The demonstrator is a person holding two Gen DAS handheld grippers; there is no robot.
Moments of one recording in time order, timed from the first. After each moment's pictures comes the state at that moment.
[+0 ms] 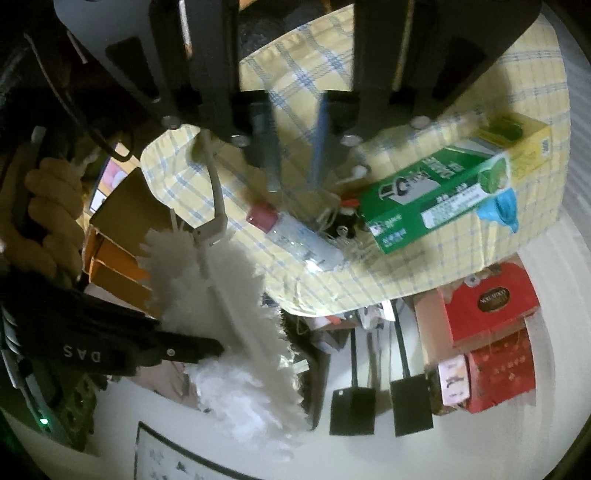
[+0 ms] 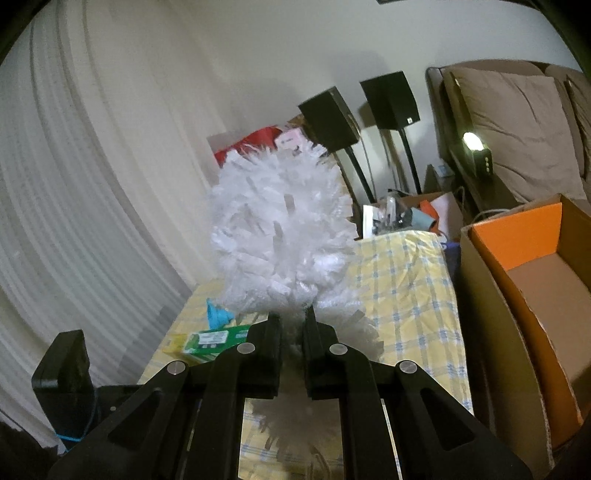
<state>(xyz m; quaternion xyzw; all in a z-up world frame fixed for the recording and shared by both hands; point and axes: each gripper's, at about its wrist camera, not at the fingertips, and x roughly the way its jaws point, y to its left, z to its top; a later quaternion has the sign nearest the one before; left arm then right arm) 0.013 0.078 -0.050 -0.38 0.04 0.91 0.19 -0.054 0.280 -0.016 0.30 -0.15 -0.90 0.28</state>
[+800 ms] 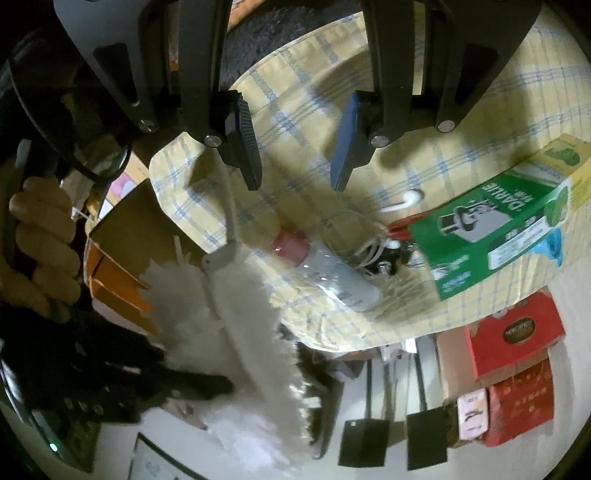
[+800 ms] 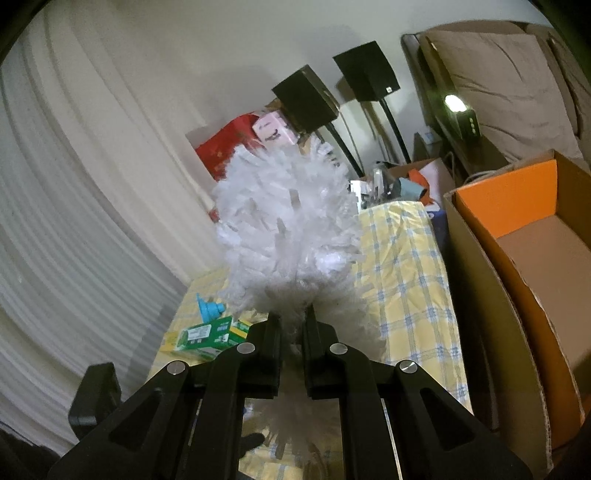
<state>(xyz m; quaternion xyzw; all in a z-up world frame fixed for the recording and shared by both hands) 0.003 0.111 -0.090 -0.42 0.02 0.88 0.21 -0.074 0.305 -0.038 0.34 -0.19 -0.88 0.28</state>
